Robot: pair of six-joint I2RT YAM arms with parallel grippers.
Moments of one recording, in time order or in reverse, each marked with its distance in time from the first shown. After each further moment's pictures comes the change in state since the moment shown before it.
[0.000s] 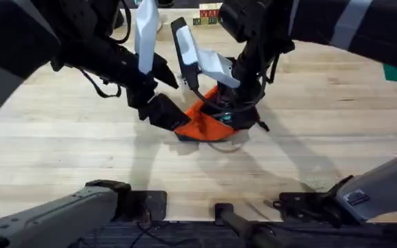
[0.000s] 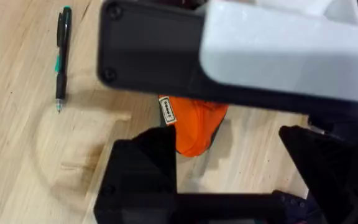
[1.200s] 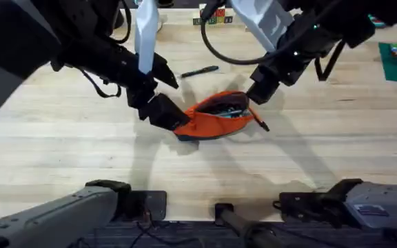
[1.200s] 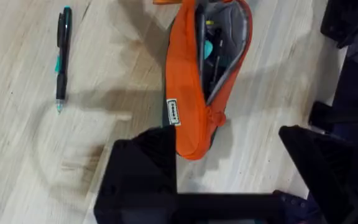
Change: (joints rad) left arm 0.000 0.000 0.000 0.001 0.000 0.000; right arm -0.006 -0.299 0.009 -0.063 0.520 0.829
